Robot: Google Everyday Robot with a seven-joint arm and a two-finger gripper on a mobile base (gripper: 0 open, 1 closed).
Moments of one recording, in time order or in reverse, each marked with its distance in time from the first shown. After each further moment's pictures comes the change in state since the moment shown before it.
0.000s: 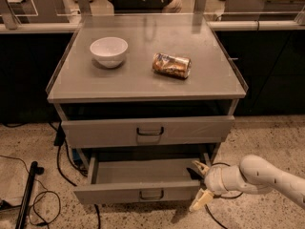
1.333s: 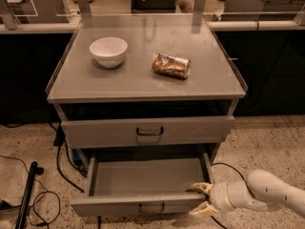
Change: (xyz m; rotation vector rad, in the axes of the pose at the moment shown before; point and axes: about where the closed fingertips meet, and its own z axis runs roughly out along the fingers) arm 0.017 0.062 -0.010 -0.051 0.021 0.018
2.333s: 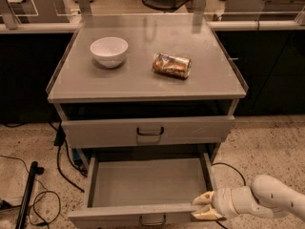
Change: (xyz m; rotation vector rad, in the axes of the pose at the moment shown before) arm 0.010 0.013 -0.012 0.014 -0.005 0.032
